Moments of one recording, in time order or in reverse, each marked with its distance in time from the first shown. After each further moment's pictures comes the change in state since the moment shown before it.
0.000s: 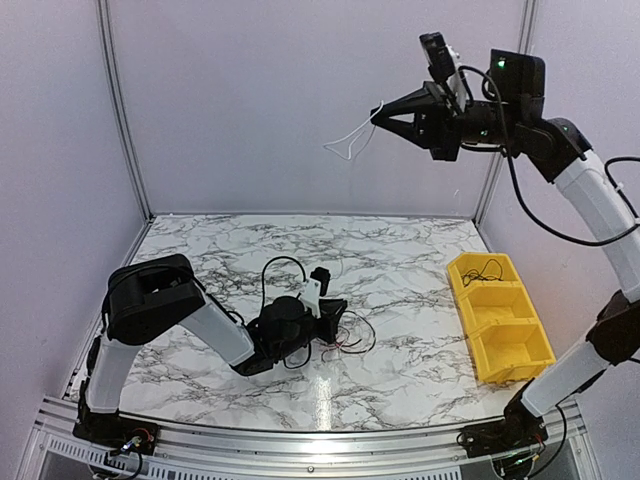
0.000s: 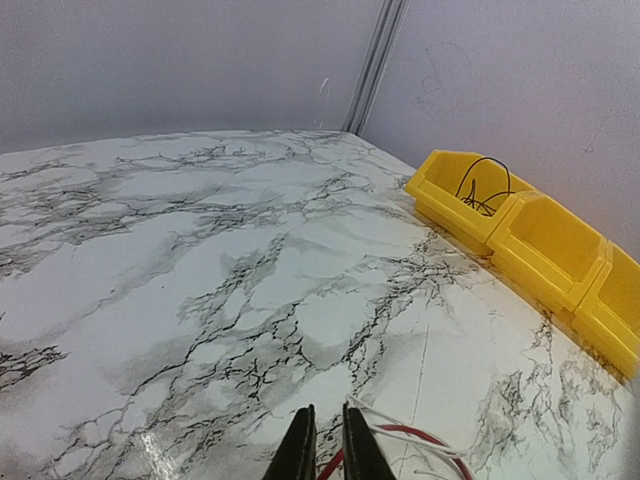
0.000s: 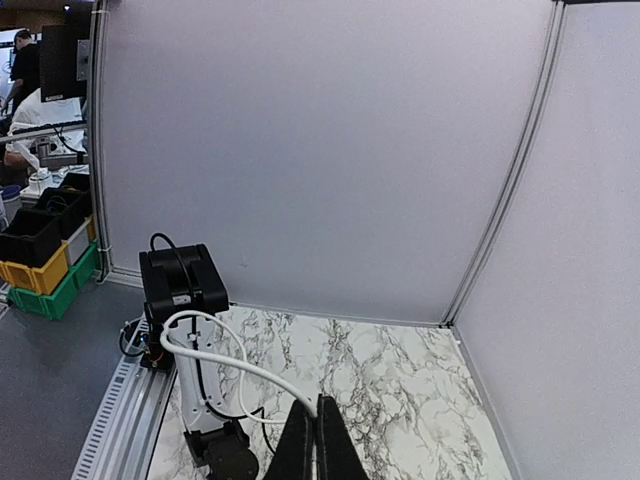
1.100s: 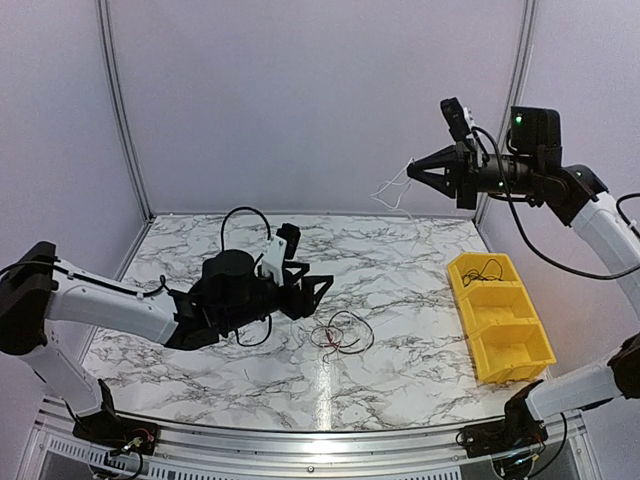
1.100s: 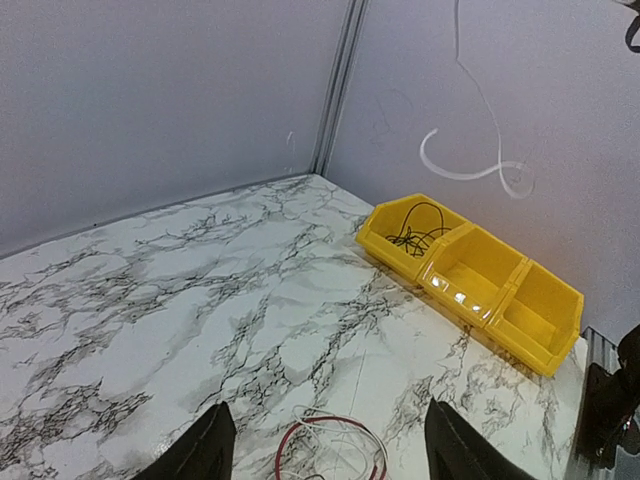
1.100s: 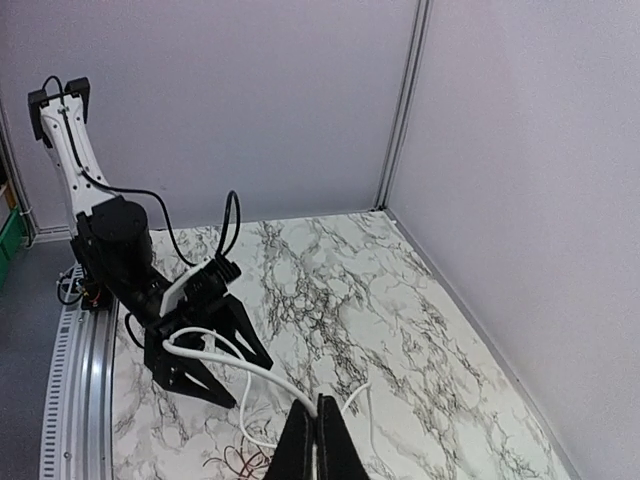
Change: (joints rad) left arm 0.004 -0.599 -0.206 -0.359 0.073 0.076; right arm -0.169 -0.224 -0.391 0.000 0.129 -0.064
